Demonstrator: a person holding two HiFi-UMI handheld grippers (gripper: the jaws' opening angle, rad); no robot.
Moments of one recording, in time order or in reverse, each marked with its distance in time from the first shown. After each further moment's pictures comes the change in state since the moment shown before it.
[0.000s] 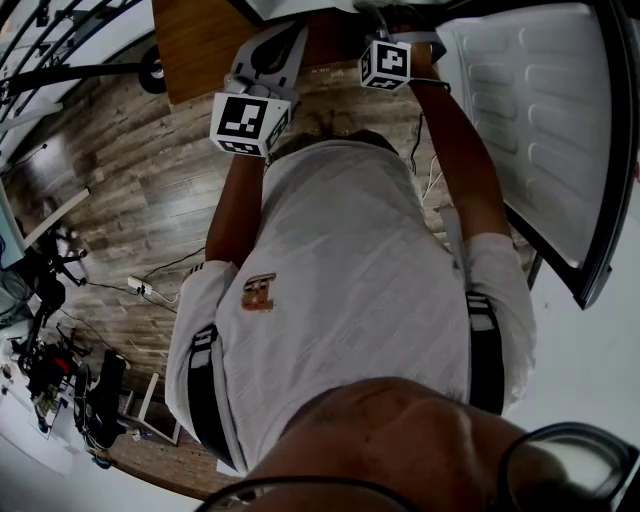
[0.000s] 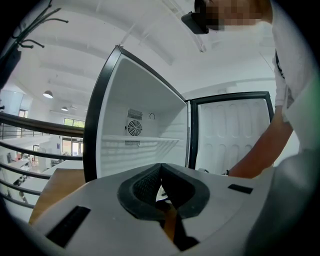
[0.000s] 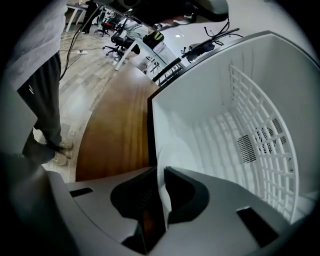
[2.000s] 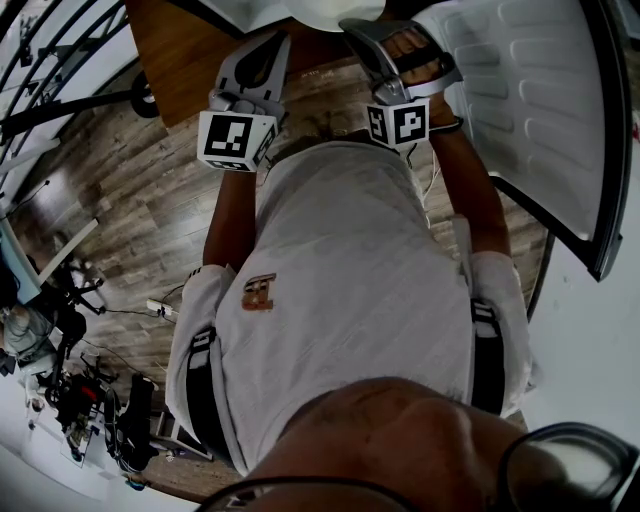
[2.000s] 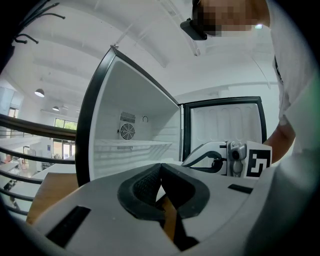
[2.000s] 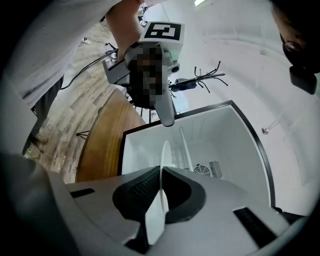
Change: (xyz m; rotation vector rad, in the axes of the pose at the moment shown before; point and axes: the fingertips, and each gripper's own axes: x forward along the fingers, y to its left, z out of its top) left arm -0.001 -0.015 0.014 0.020 -0.025 -0.094; right arm -0.151 -0.059 0.057 -0.125 -0.142 -0.379
